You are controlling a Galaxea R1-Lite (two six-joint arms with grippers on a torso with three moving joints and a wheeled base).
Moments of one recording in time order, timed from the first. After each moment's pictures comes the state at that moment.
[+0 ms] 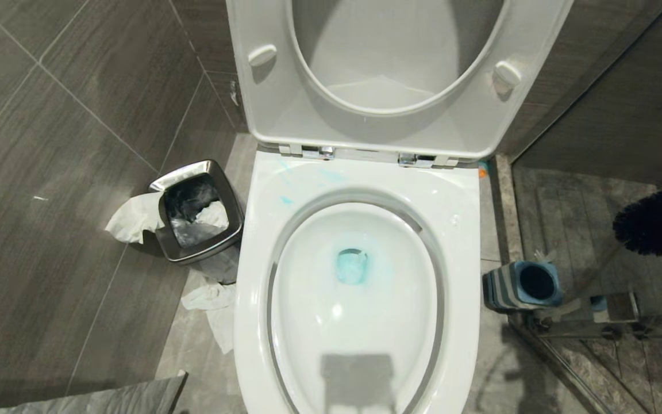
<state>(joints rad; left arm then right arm) -0.01 0.00 0.00 0.01 0.00 0.00 -0.32 0.80 -1.19 0.34 0.16 0.07</state>
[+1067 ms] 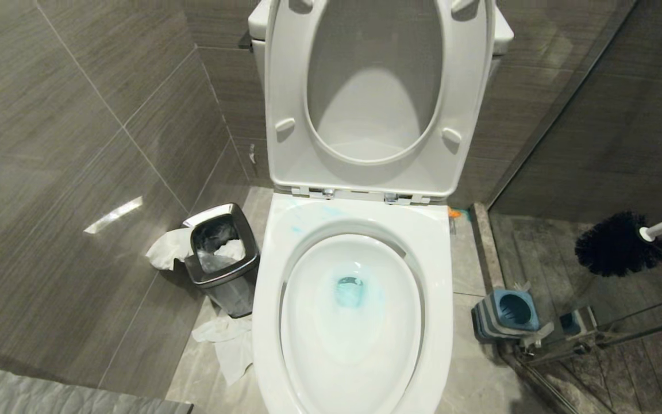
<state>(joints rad) -0.01 0.00 0.00 0.01 0.00 0.00 -0.19 0.94 -1.19 0.33 0.13 0.04</state>
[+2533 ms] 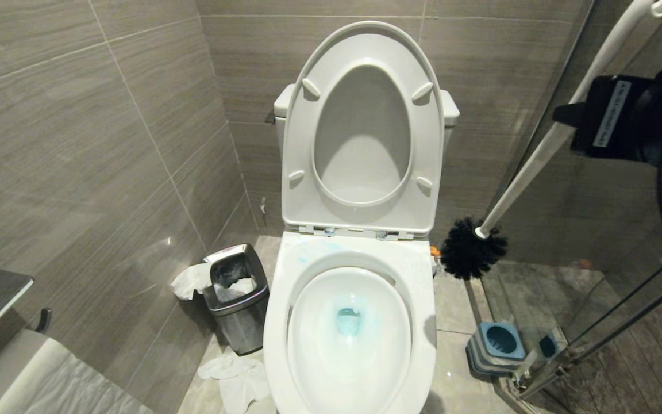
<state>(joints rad) -0.01 0.00 0.00 0.01 0.00 0.00 0.77 1.40 -1.36 0.13 -0.73 0.22</state>
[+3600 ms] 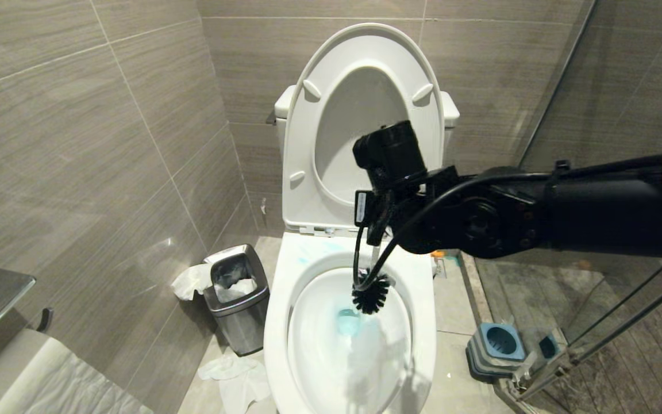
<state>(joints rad) -0.01 0.00 0.00 0.01 0.00 0.00 0.76 2.11 -1.75 0.12 -0.69 0.40</state>
